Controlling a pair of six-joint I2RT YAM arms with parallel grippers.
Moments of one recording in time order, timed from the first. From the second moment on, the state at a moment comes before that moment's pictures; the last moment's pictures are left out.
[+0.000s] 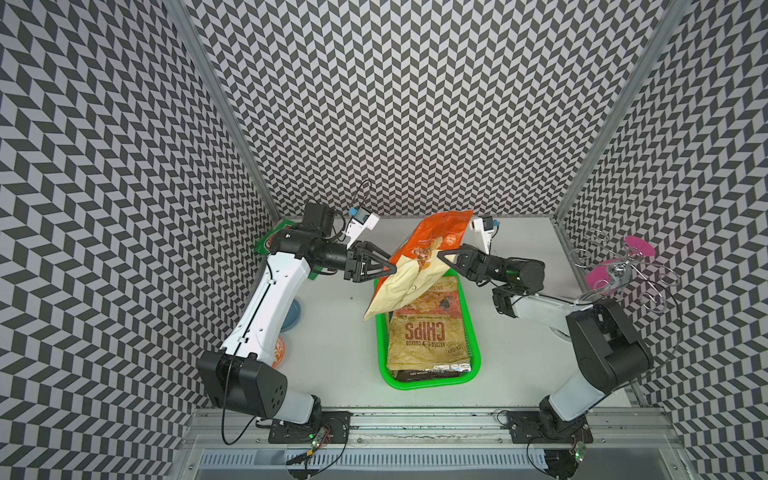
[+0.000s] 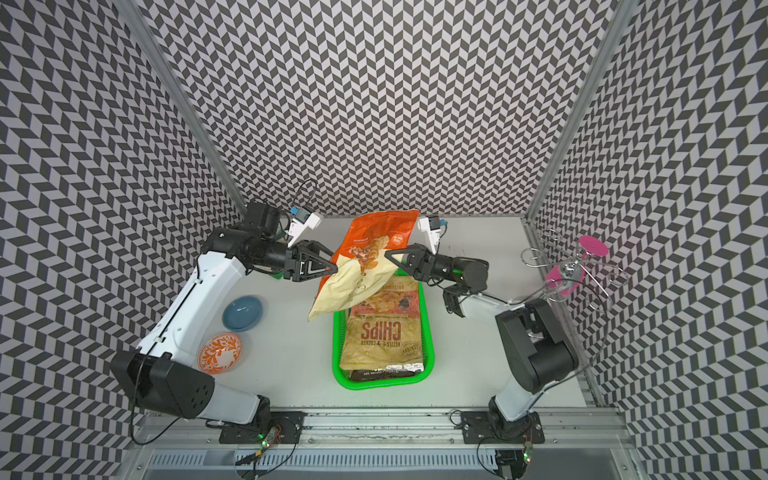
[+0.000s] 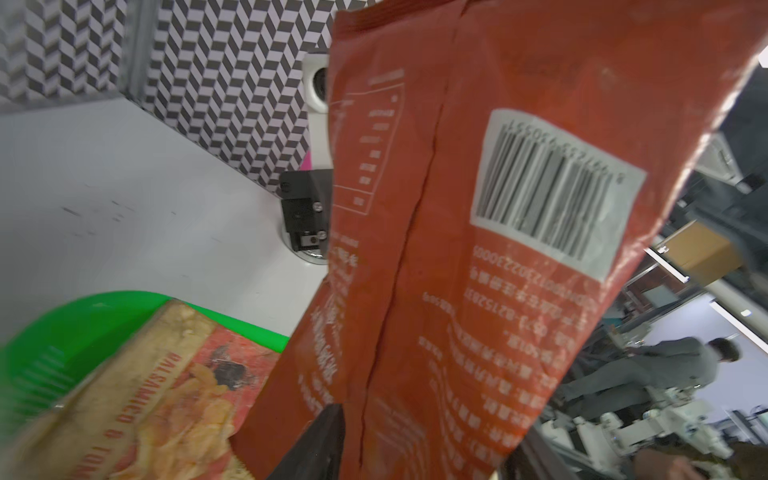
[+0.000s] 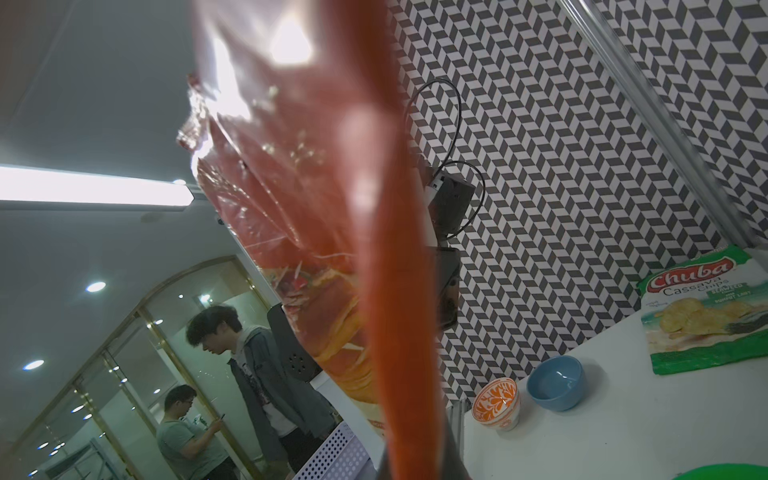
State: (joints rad) left arm -0.19 1.46 1.57 -1.09 1.38 0.37; right arm 0.38 1.62 0.83 1.57 -1.03 1.35
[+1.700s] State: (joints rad) left arm -0.26 1.16 1.23 -0.58 0.97 0.46; right arm 0.43 1.22 1.03 0.13 -0.76 0.65
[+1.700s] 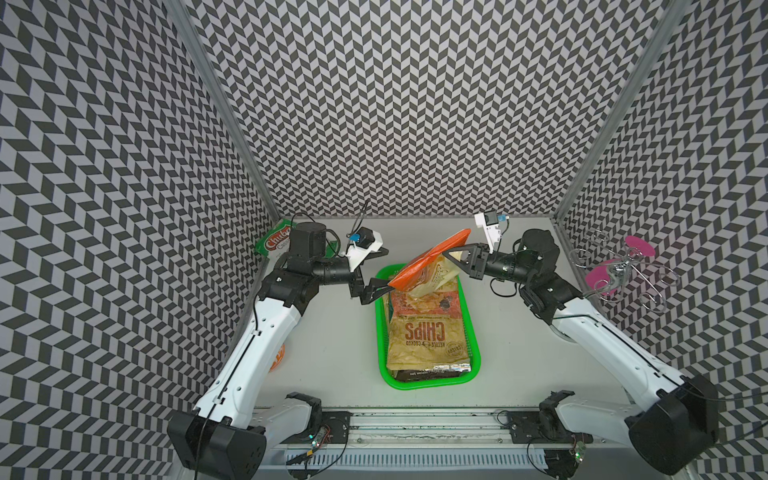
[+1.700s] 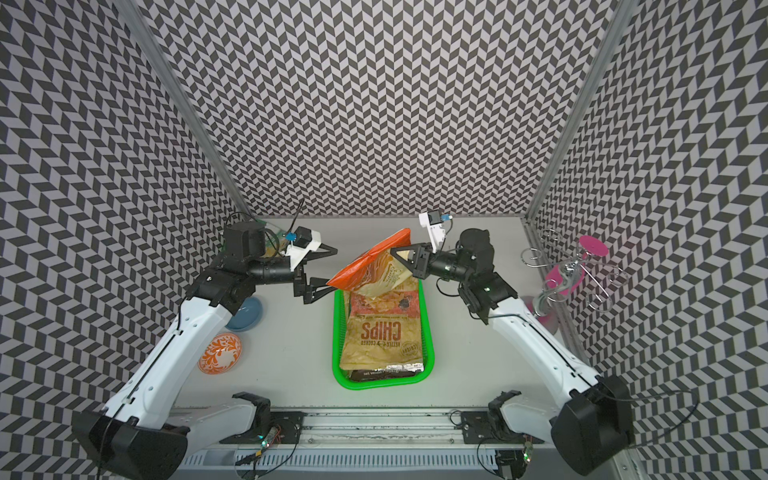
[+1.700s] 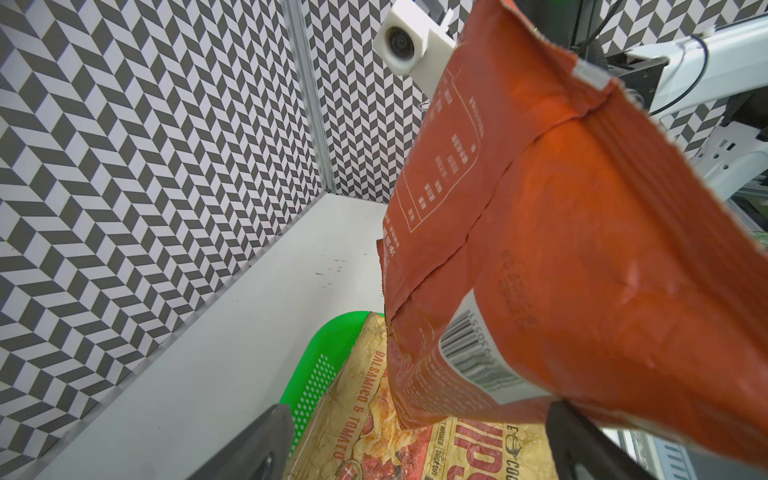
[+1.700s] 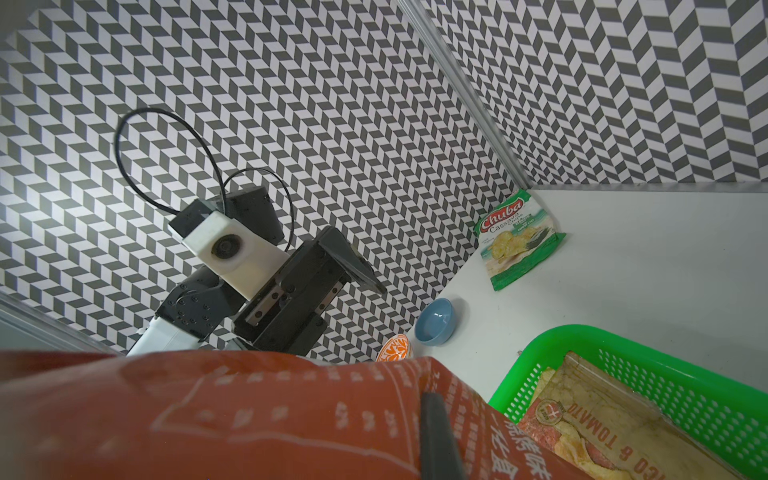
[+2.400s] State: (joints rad) left arm -0.29 1.21 1.23 -0.51 1.01 0.42; right arm 0.44 1.24 1.06 0.14 -0.78 0.68
